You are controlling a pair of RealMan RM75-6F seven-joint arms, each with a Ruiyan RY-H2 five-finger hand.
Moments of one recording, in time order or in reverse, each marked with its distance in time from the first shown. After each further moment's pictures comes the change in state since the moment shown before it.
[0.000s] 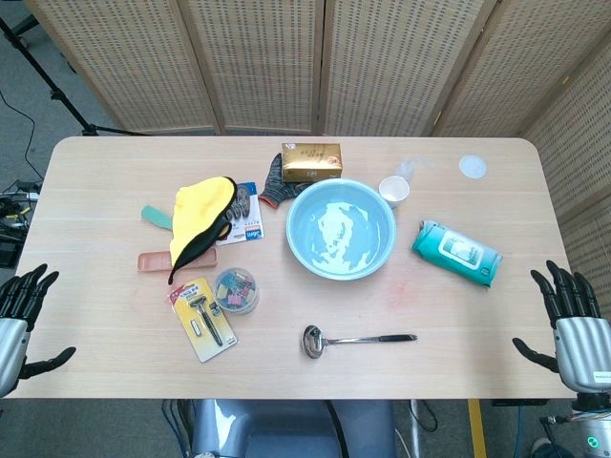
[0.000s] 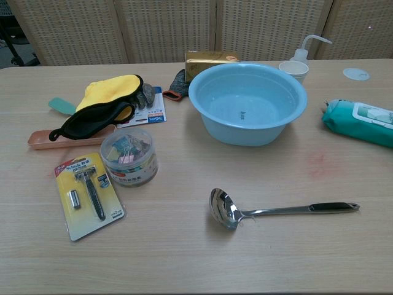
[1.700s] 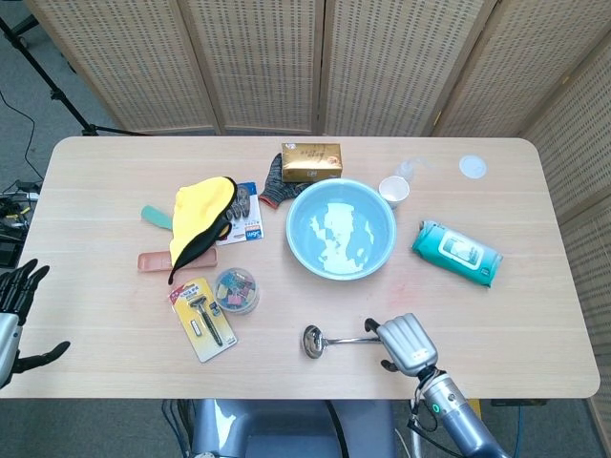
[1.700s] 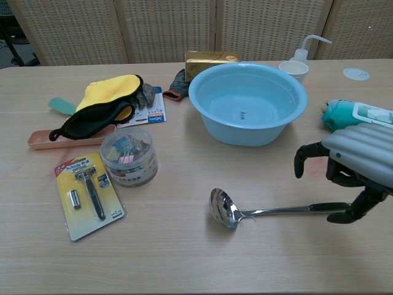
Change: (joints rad) left arm -0.007 0.010 -0.020 0.001 -0.046 -0.008 -0.026; right arm 0.301 -0.381 -0.022 -0.087 0.165 -0.536 -0.565
